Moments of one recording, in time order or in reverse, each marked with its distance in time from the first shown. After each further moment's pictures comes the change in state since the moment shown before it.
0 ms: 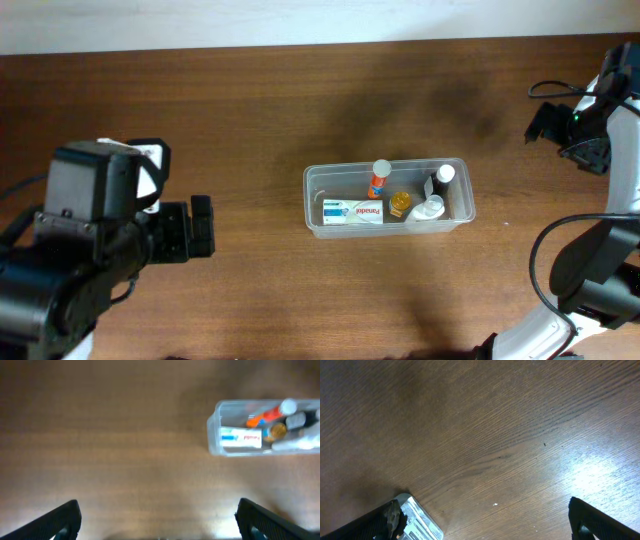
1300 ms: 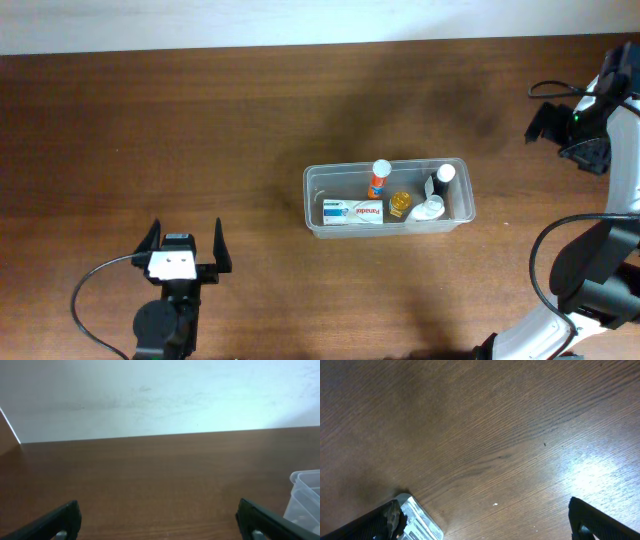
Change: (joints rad) left arm 0.148 -1.034 -1.823 1.709 -0.051 0.282; right arm 0.000 0.000 0.000 -0.001 0.000 0.000
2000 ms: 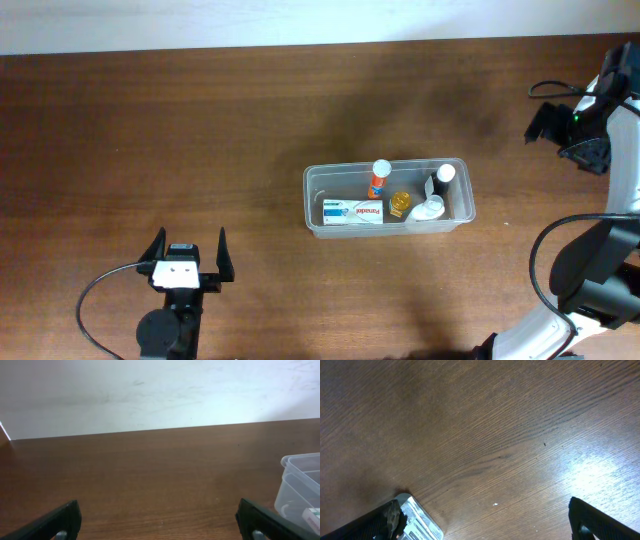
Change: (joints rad) left arm 0.017 -0.166 -0.055 -0.122 0.051 0.000; right arm 0.000 0.000 0.000 0.001 0.000 0.000
